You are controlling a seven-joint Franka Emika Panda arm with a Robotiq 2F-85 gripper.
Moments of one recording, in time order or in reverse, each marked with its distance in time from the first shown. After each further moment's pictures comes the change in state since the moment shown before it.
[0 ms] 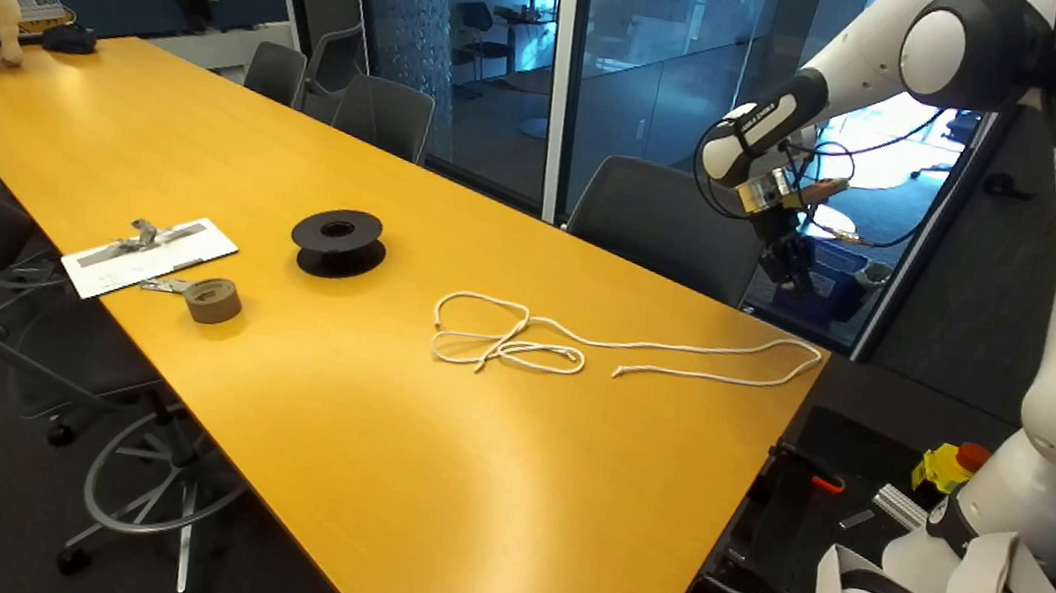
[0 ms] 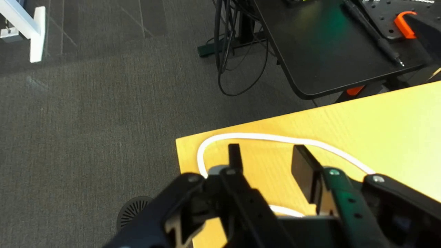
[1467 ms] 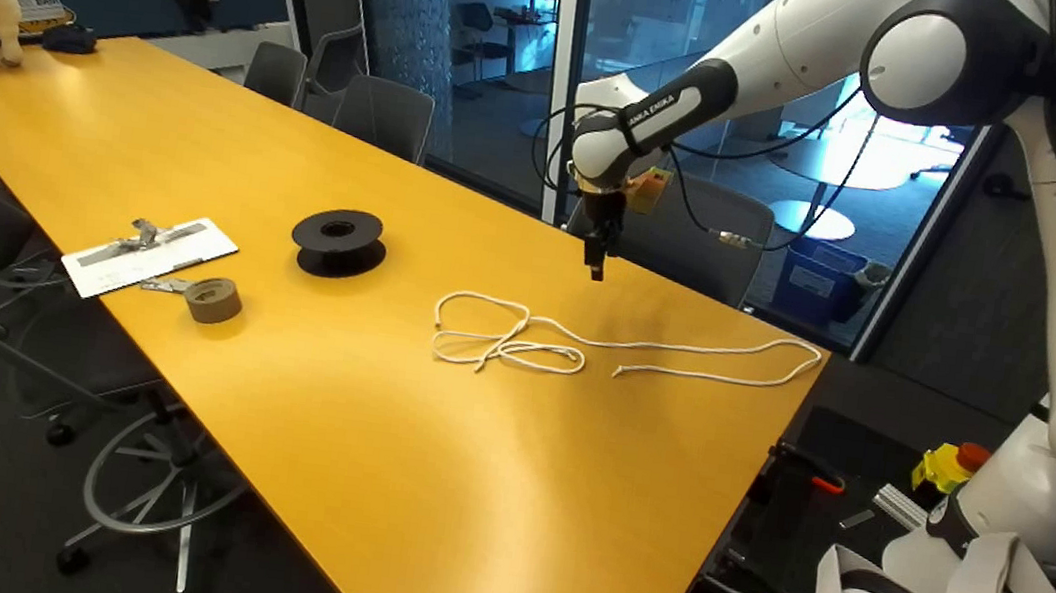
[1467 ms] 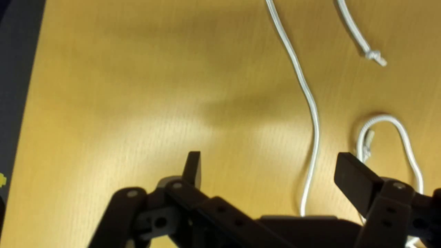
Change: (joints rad) arm 0.209 0.047 0.261 0.142 0.069 0.447 -0.060
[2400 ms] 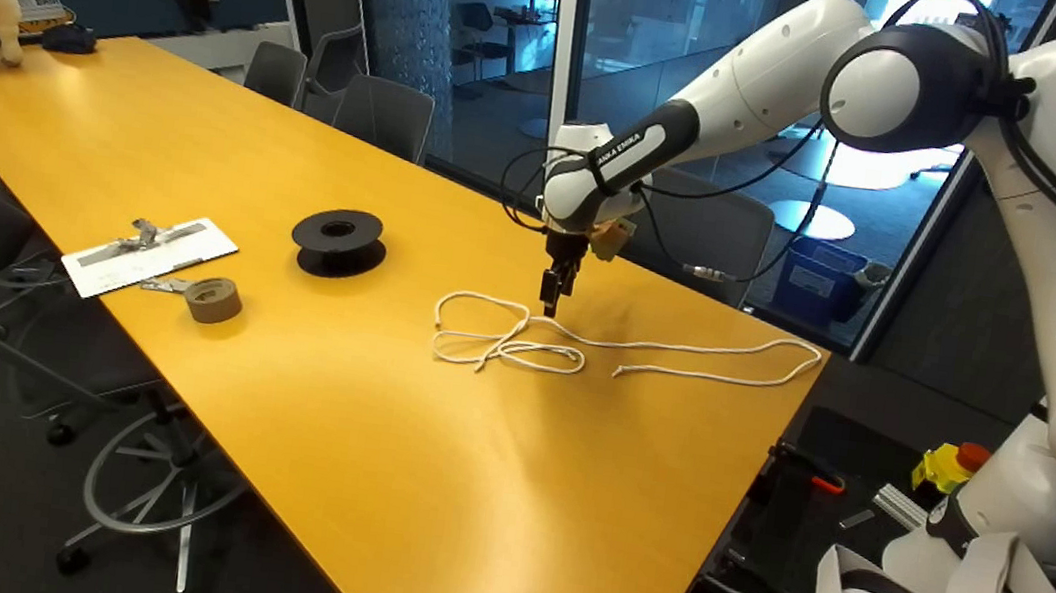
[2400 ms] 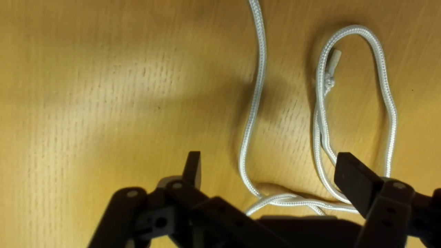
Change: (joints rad) arm 0.001 0.130 0.091 0.007 0.135 0.210 -0.024
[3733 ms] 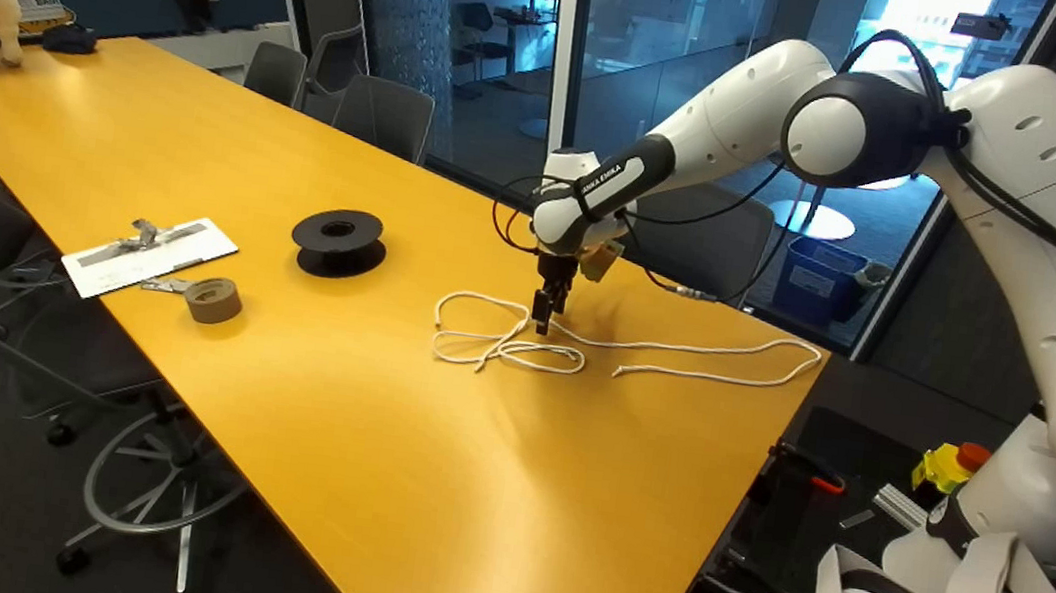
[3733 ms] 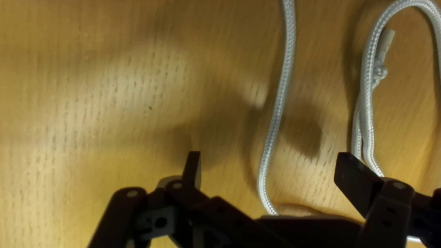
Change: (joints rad) arm 0.000 0.148 0.003 0.129 0.000 0.001 -0.002
